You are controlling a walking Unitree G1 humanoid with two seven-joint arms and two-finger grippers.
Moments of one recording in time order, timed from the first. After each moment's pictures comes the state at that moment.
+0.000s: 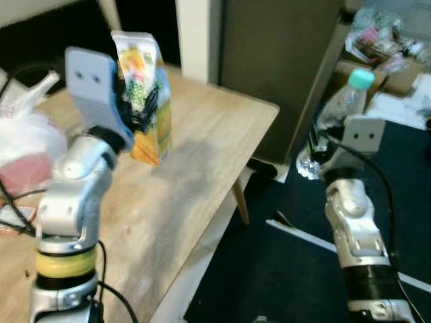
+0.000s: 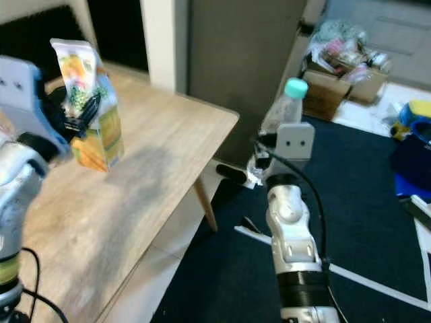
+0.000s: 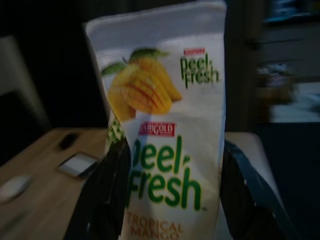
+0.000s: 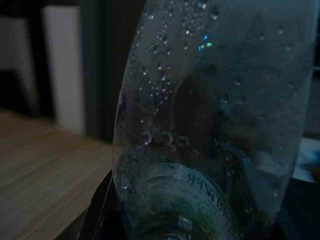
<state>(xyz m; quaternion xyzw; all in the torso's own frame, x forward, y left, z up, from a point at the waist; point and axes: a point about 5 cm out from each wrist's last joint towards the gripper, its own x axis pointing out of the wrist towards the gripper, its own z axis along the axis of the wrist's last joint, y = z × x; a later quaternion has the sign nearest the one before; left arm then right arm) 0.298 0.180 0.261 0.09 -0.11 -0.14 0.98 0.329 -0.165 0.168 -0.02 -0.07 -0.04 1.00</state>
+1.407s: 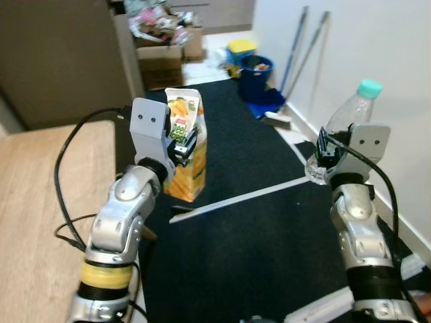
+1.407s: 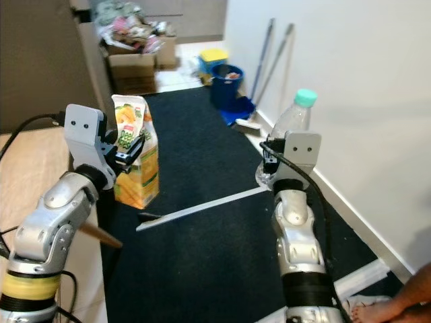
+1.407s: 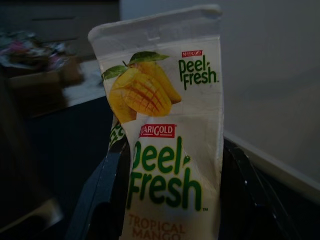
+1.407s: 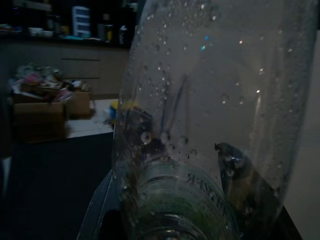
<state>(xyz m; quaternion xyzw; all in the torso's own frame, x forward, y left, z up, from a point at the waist) 0.306 0.145 0.210 0.01 -0.05 -0.16 0.99 0.328 -0.180 0.153 -0.03 -0.05 -0.07 1.00</state>
